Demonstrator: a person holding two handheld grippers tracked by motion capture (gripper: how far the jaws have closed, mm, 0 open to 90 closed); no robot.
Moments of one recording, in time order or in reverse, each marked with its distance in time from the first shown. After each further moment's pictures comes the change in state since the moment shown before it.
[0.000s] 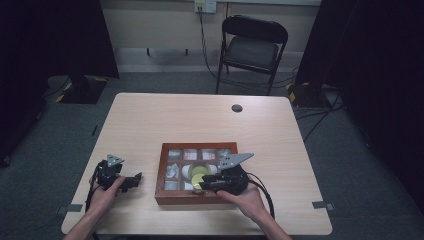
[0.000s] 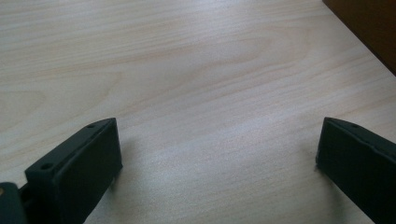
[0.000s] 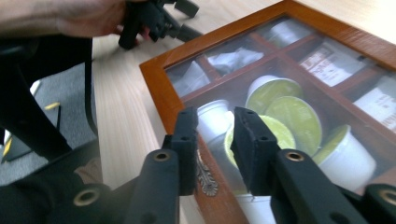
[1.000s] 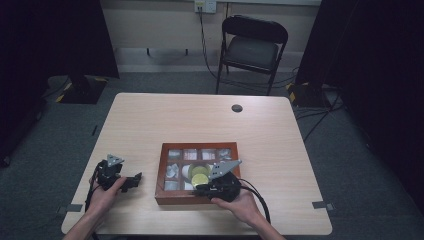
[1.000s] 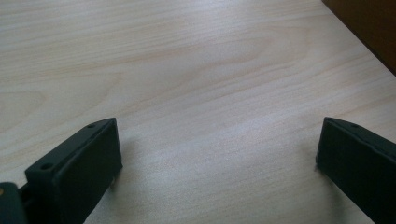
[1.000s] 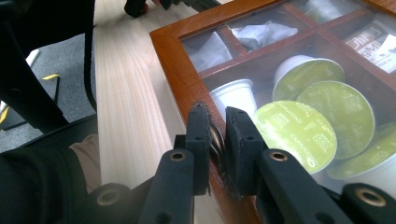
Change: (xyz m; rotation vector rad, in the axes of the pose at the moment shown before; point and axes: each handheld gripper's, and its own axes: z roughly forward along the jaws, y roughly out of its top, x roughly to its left) left arm 0.000 0.000 0.000 0.000 -0.003 0.003; right arm 0.010 -0.009 0.023 0.080 0.019 -0.077
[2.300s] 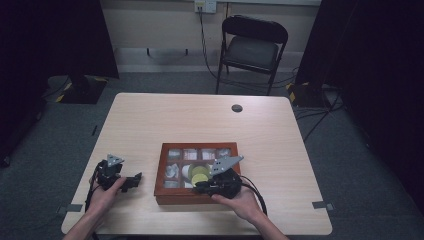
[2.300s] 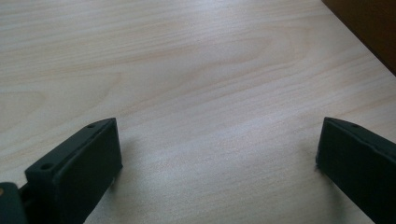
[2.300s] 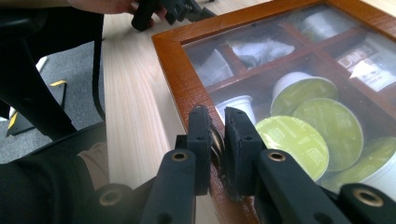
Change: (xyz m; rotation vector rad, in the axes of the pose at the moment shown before) left arm 0.000 0.000 0.000 0.000 0.000 0.000; right arm -0.002 0.011 -0.009 -0.026 0.020 0.010
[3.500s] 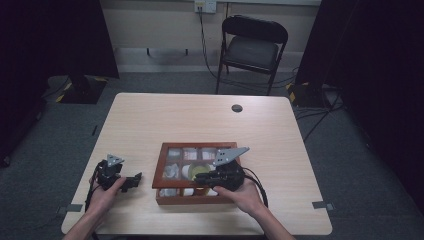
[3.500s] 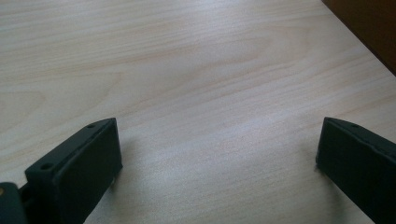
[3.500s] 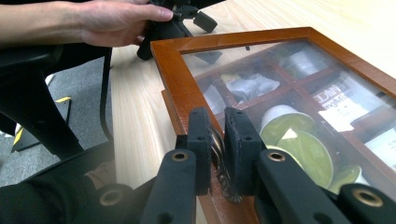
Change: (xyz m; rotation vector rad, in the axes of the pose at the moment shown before) left arm 0.000 0.000 0.000 0.000 0.000 0.000; right arm -0.004 0.022 -0.019 -0.062 0.007 0.007
